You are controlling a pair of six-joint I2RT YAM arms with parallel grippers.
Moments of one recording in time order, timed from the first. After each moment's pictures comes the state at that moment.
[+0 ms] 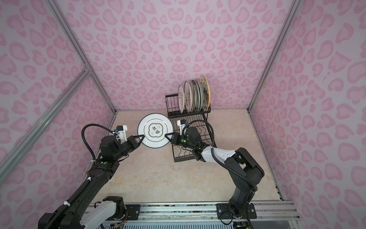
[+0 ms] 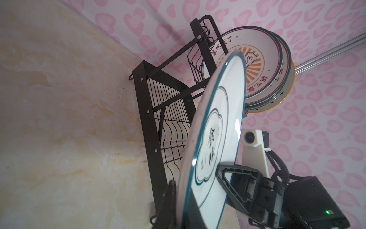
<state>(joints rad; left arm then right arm) -0.08 0.99 0.58 0.13 0.53 -0.80 0.69 1.72 0.96 0.60 -0.43 0.98</state>
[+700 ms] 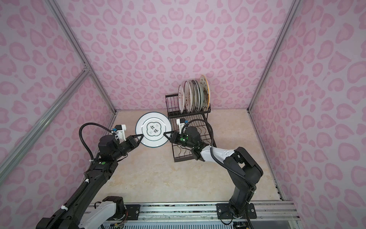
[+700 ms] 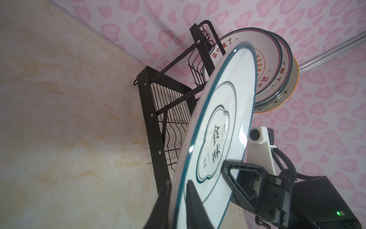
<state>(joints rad) -0.09 0.96 0.61 0.03 0.50 -0.74 0.69 1.73 0.97 0.64 -0.44 1.02</state>
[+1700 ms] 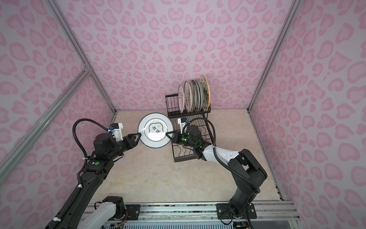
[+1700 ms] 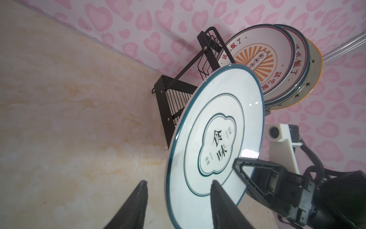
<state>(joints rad) -0.08 0.89 0.73 -0.23 0.36 -0.57 0.67 1.67 0.98 0.51 -0.43 0.90</state>
